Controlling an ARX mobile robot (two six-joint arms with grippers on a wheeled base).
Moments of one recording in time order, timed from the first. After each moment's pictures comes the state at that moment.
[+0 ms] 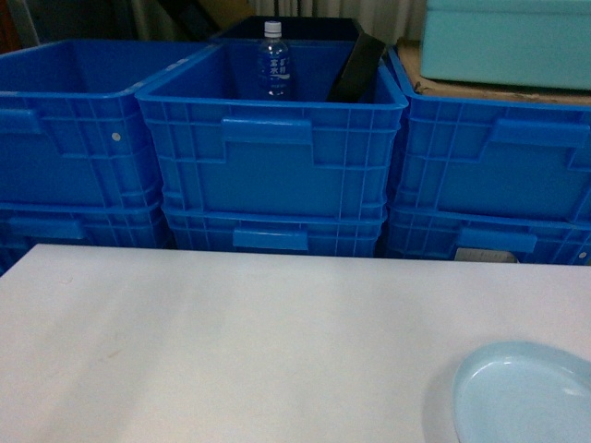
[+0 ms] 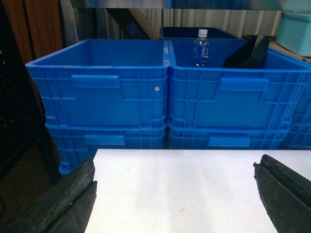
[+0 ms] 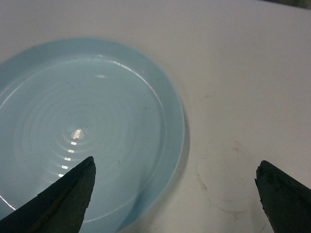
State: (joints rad) left arm 0.00 0.01 0.01 0.00 0.00 0.00; right arm -0.28 1.58 0.14 0.79 -0.28 -0.31
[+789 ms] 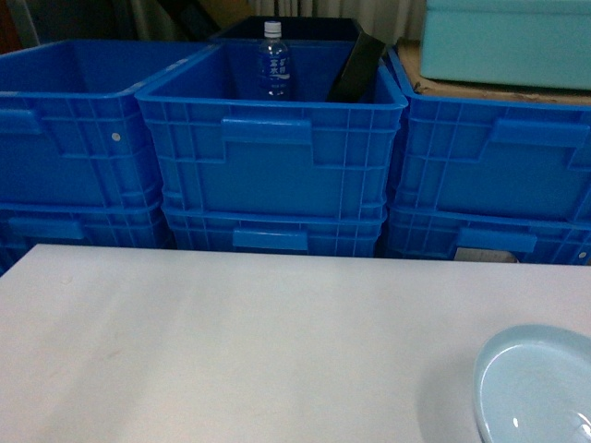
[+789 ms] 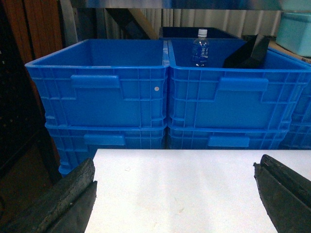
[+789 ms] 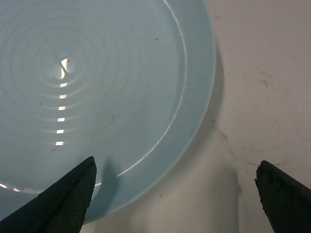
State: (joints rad) left arm 0.00 0.01 0.01 0.00 0.00 0.00; right arm -0.31 1.89 0.14 0.96 -0.26 -0.24
